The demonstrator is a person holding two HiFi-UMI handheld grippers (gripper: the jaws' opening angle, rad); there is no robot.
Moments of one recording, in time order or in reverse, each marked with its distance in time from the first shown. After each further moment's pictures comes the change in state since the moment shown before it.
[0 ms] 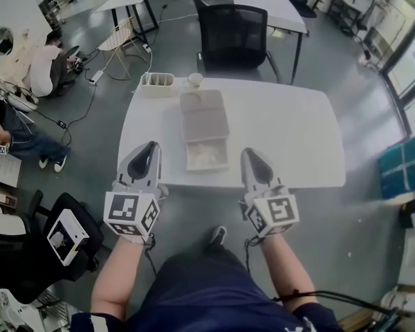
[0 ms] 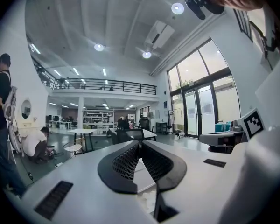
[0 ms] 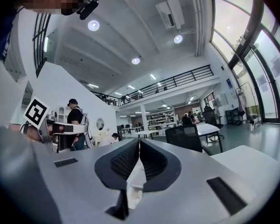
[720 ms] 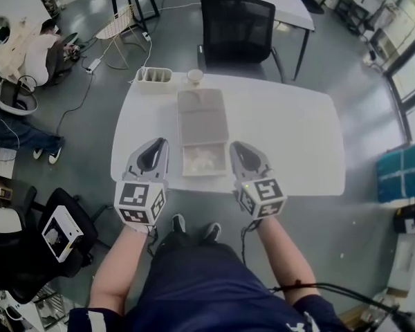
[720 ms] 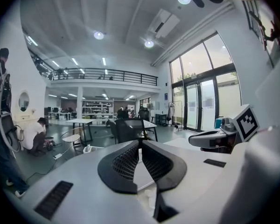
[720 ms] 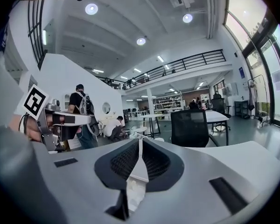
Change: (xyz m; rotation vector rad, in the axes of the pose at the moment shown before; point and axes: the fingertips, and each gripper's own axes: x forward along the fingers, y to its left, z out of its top) left arm 0.080 0.013 -0.055 -0.024 0.120 -0.008; right arm 0.090 -0.026 -0.064 -0.025 0.228 0.091
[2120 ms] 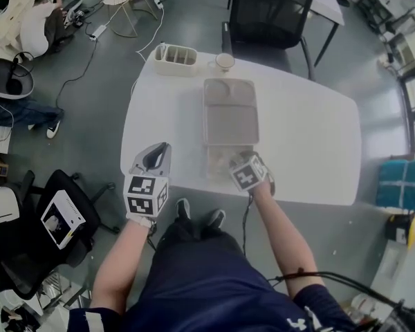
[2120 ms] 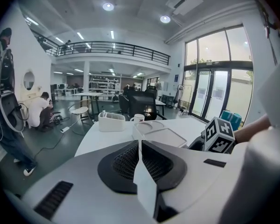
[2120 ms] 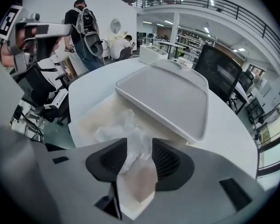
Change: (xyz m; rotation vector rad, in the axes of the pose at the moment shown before) left arm 0.034 0.111 -0.133 -0.125 0.303 0.022; right arm 0.118 -0.007 -0.236 -0.335 0.991 0.030
